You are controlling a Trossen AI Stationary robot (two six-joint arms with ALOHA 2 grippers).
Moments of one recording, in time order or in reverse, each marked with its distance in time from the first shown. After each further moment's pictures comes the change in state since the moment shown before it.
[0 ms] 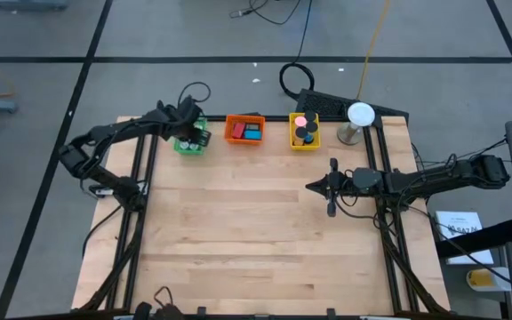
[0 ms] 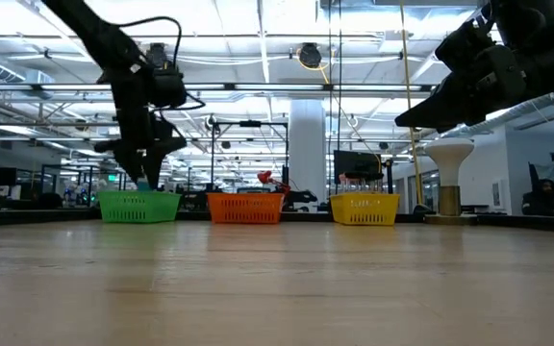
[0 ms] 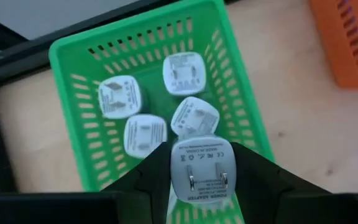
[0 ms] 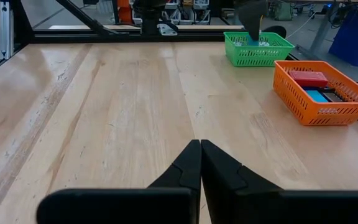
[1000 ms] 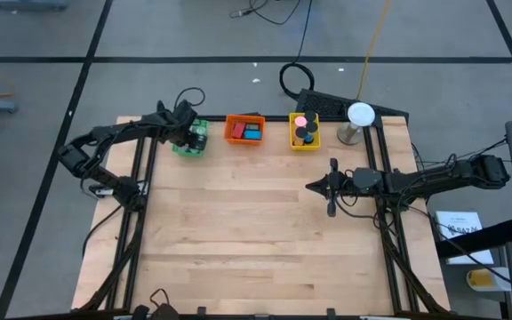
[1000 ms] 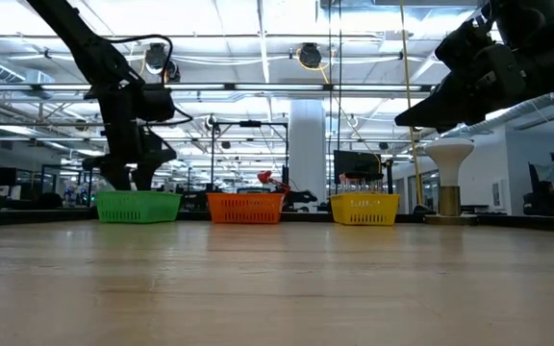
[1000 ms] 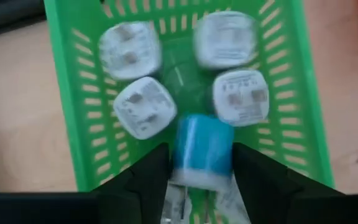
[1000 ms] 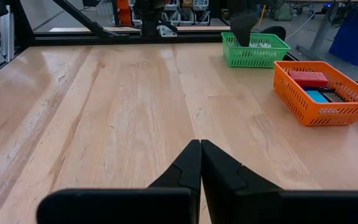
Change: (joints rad) left arm 0.065 0.002 -0.112 0.096 0.099 0.008; right arm 0.000 0.000 0.000 0.004 0.000 0.010
